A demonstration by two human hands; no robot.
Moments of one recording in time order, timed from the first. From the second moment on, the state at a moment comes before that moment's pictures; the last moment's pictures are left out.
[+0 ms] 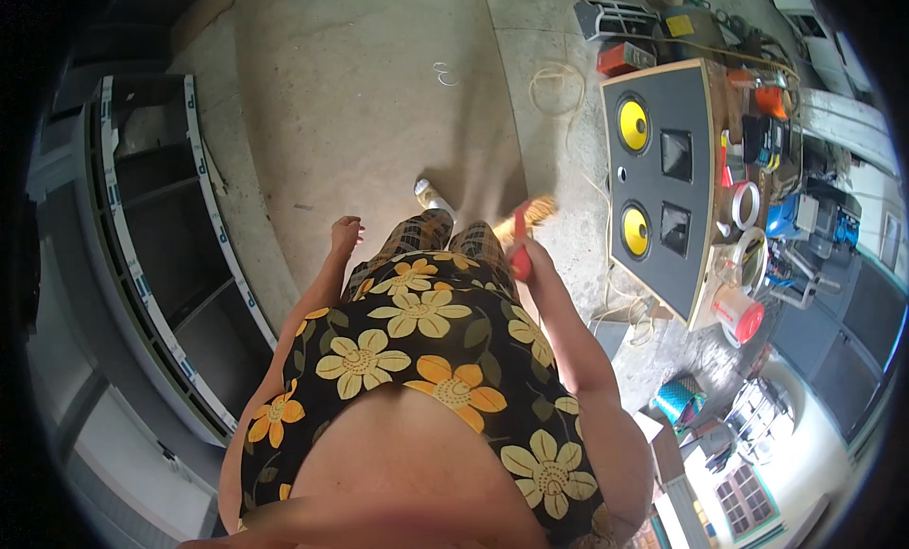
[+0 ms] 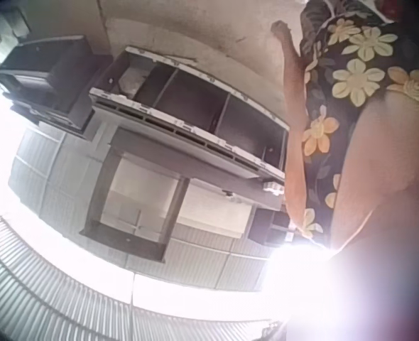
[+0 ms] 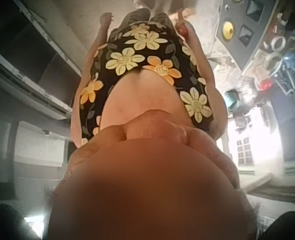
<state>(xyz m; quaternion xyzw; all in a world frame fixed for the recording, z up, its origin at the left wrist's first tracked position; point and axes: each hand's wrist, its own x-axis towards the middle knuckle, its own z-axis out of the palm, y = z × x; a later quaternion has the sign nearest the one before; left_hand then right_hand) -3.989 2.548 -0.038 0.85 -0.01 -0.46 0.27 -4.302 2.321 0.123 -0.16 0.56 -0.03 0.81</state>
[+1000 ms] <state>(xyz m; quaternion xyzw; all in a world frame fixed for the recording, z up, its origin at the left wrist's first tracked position) -3.985 2.374 -0.002 0.82 0.19 -0.38 0.39 -4.082 1.957 -0.017 -0.14 0.37 0.00 0.92</state>
